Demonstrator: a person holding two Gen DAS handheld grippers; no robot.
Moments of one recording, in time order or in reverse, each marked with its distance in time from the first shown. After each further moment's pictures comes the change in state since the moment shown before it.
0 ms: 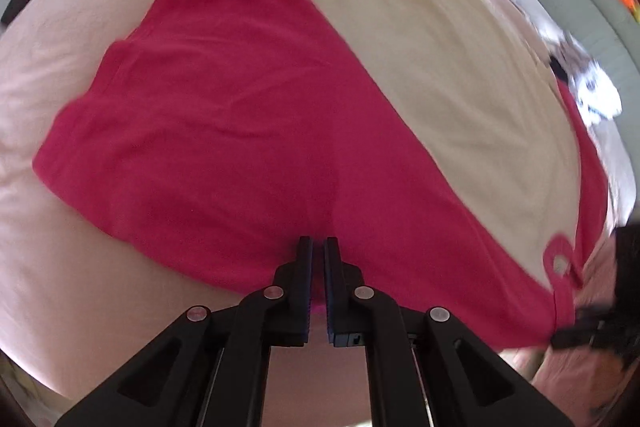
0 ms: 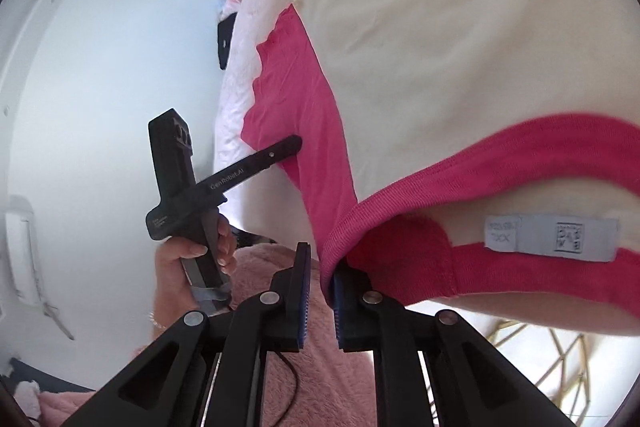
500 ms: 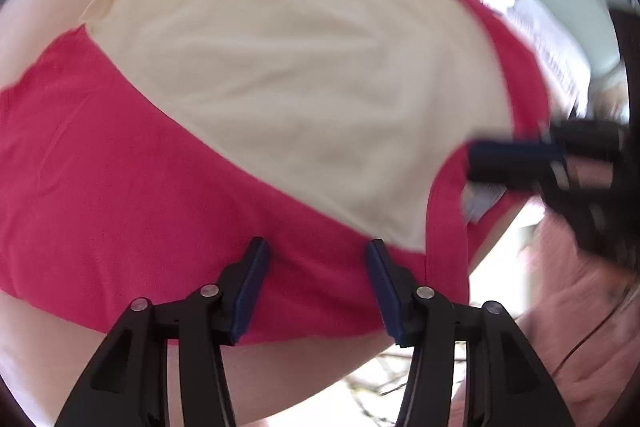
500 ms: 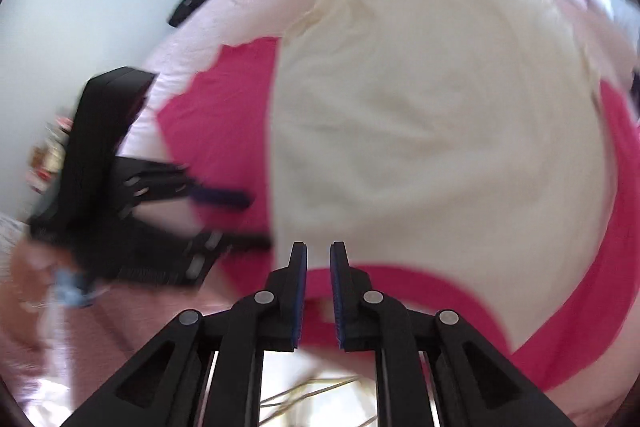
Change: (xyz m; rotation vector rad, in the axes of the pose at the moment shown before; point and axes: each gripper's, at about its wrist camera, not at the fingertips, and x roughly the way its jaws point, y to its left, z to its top) left arm 0.021 -0.103 -0.012 0.401 0.031 -0.089; right arm -0.016 0.046 0.018 -0.459 -0.113 -0.634
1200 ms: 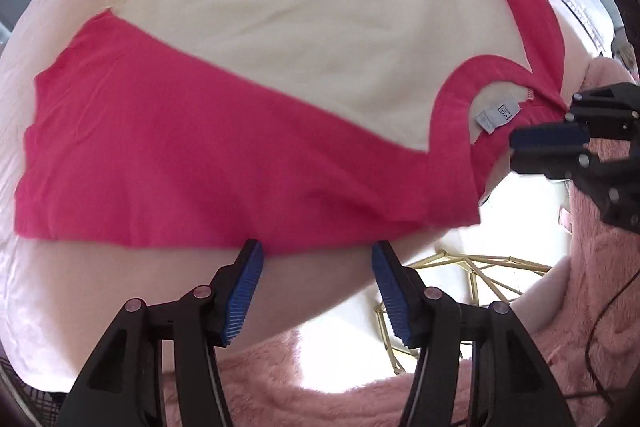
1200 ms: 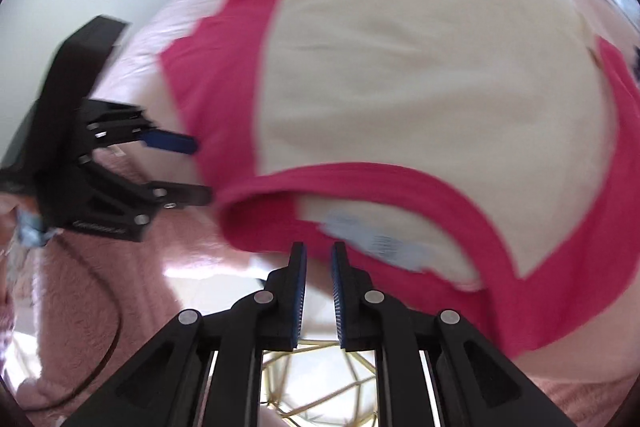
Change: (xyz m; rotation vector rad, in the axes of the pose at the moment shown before) left arm -0.016 0.033 -0.031 -0.052 0.067 0.110; right arm -0.019 0.001 -0.051 -0.062 0.044 0.136
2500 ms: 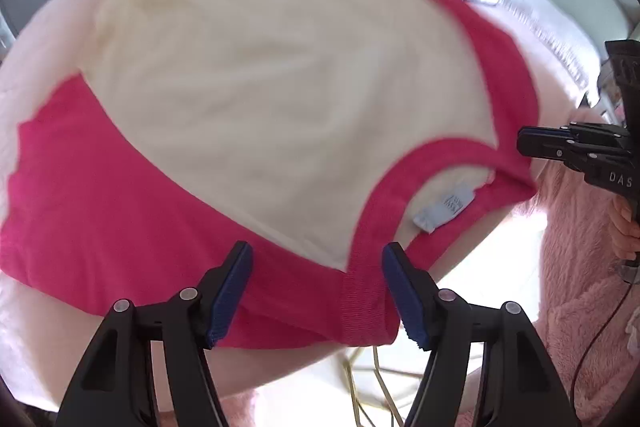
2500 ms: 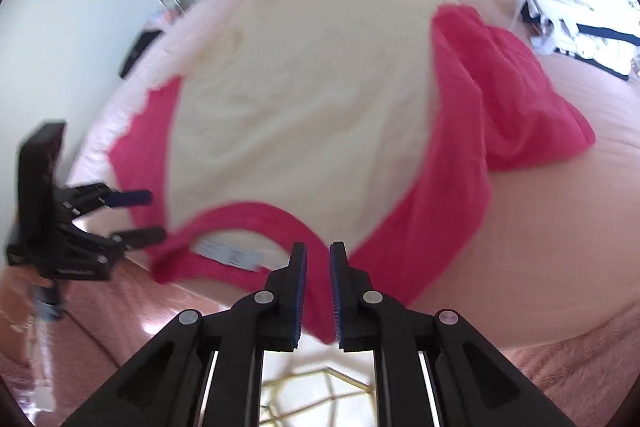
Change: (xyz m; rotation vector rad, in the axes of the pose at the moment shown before) left arm 0.053 0.001 0.046 0.044 -0.022 -0.003; right arm -0.070 -0.122 -0.057 0.329 -0.103 -0.153
